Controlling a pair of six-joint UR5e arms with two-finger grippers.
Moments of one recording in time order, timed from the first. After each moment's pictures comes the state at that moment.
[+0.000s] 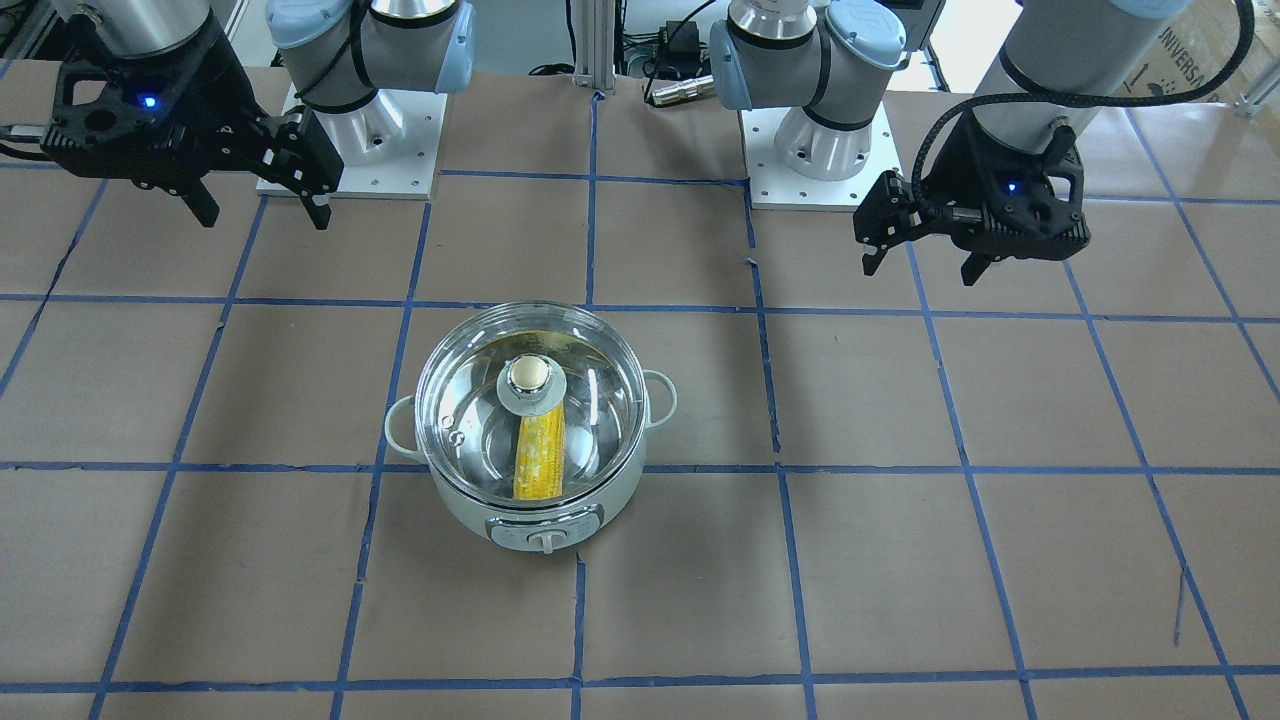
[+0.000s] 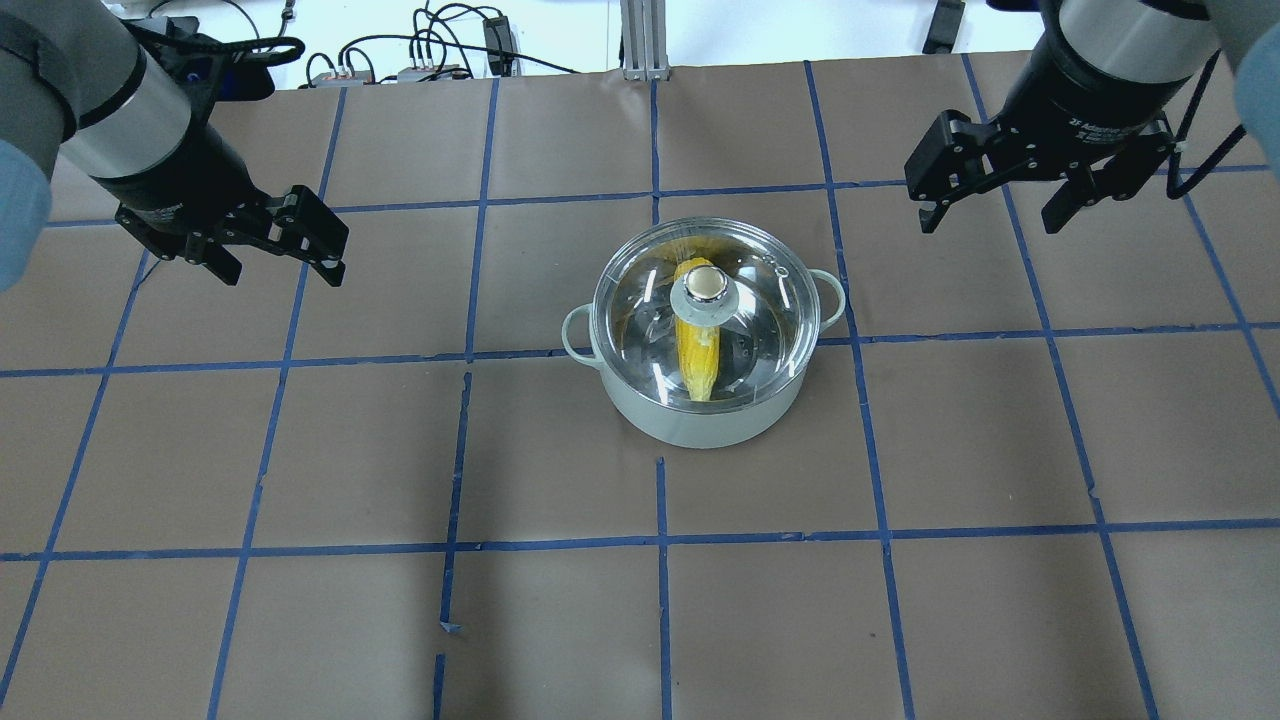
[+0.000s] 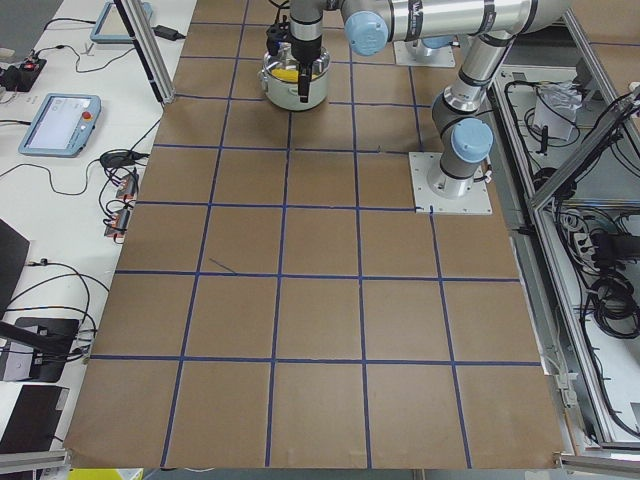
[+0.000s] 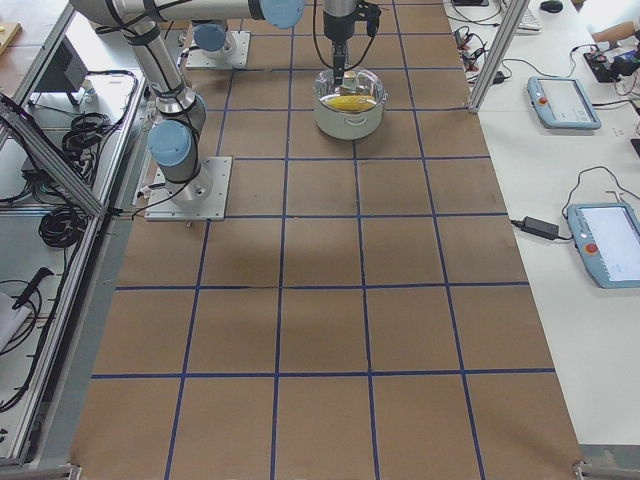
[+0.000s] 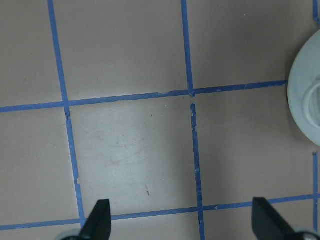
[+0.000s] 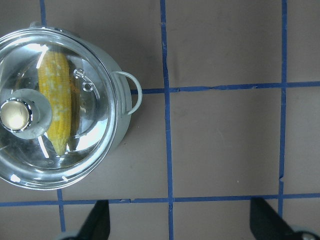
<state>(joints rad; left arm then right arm) -1.43 -1.51 -1.68 -1.51 1.54 0.21 1.52 -1.65 1.59 -1.54 -1.53 -0.02</state>
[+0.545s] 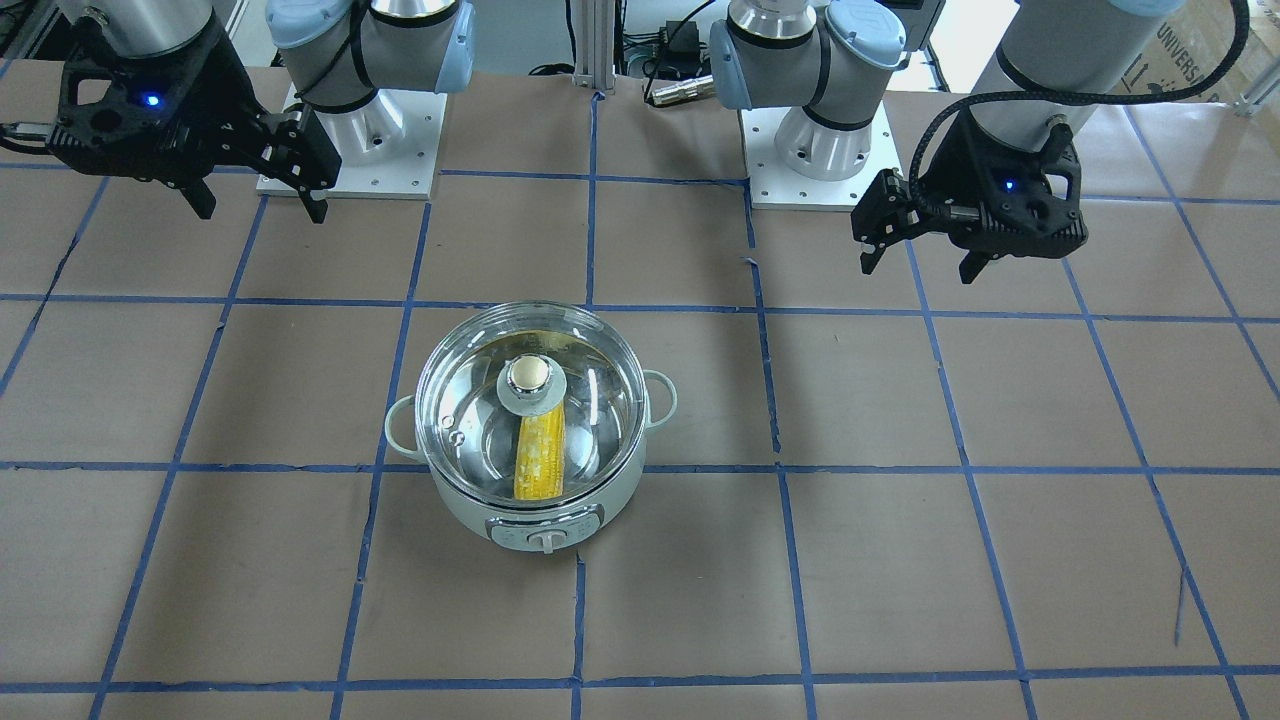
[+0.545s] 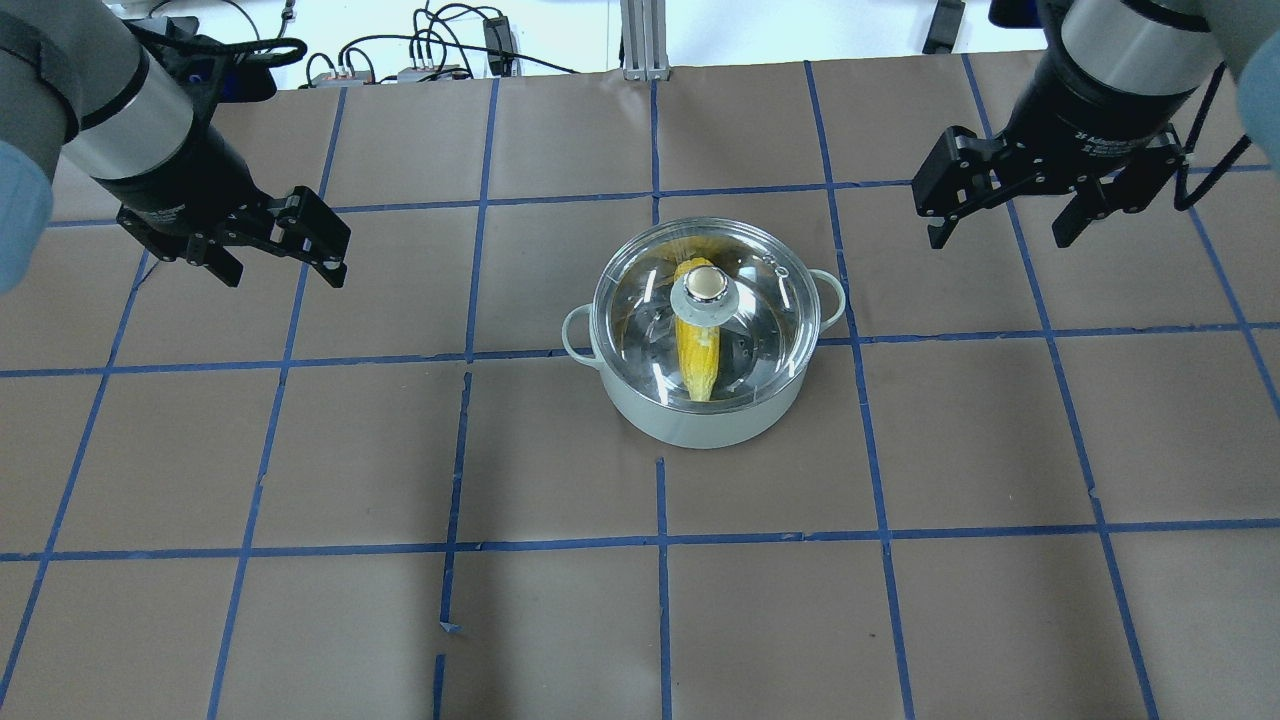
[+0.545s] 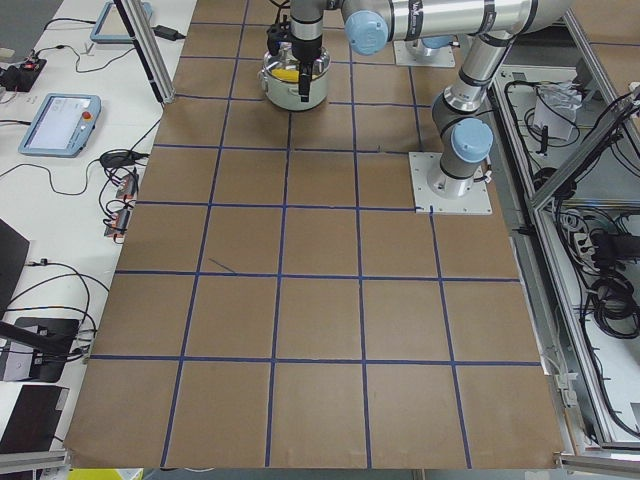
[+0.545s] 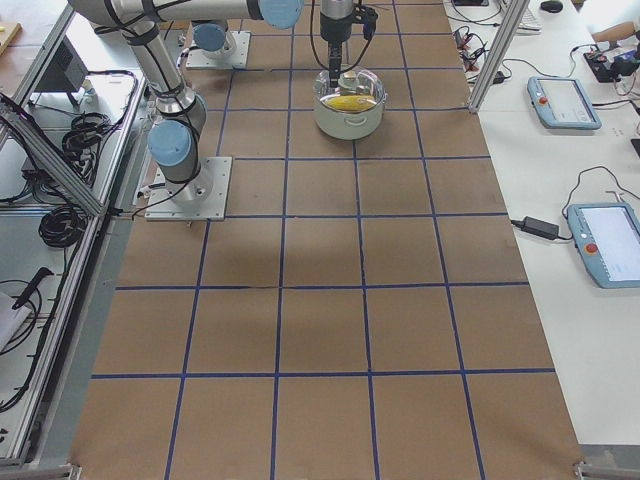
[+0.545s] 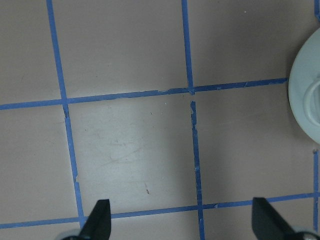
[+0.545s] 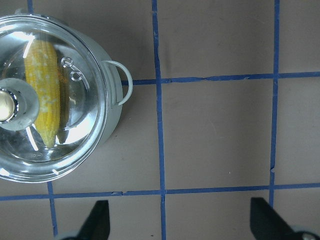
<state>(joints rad) -1.45 -1.51 -1.68 -1.51 1.54 0.19 1.52 -1.65 1.59 -1.52 -1.56 -0.02</state>
